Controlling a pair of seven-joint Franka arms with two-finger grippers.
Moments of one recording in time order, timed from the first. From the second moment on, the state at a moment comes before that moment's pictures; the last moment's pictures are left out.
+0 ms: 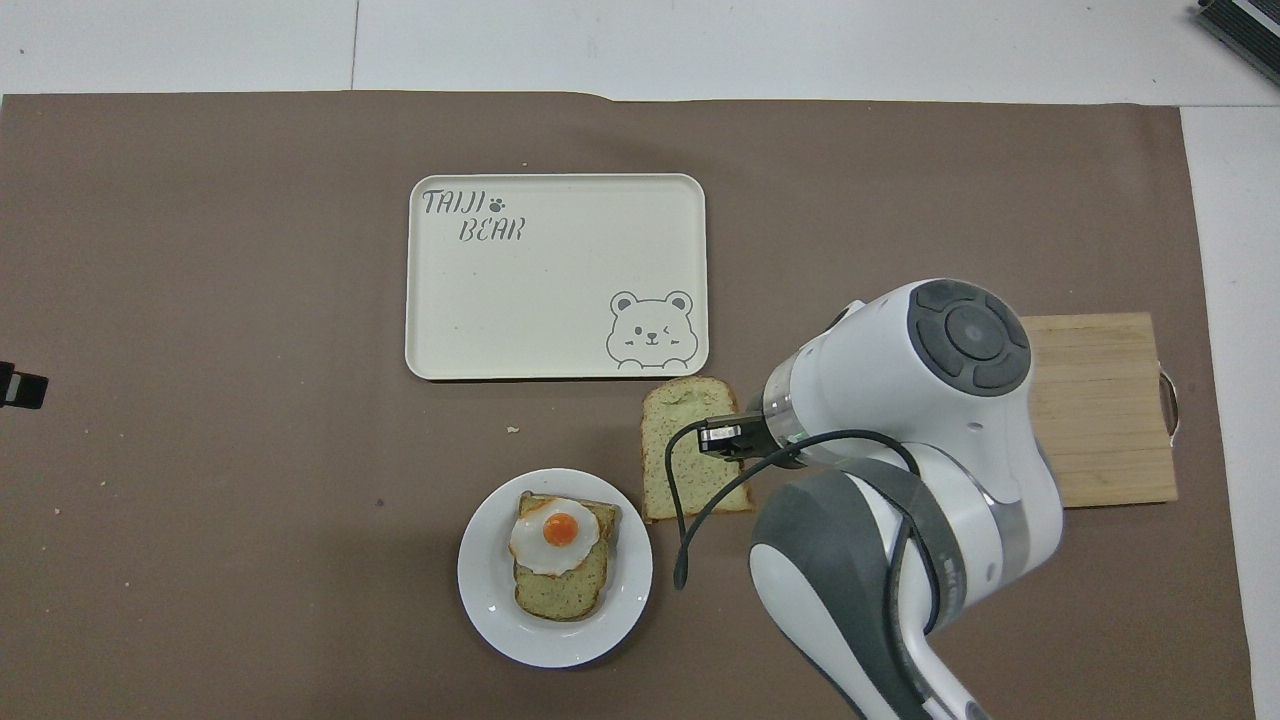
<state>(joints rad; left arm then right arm) 0.08 -0.07 -0.03 -1.48 -0.12 1.36 0.22 0.50 0.04 -0.04 -1.95 0.29 1.94 0.30</state>
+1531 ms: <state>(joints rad) 0.10 -0.13 -0.03 -1.59 -0.16 1.38 0.23 0.76 0.23 -0.05 -1.98 0.42 2.18 0.45</state>
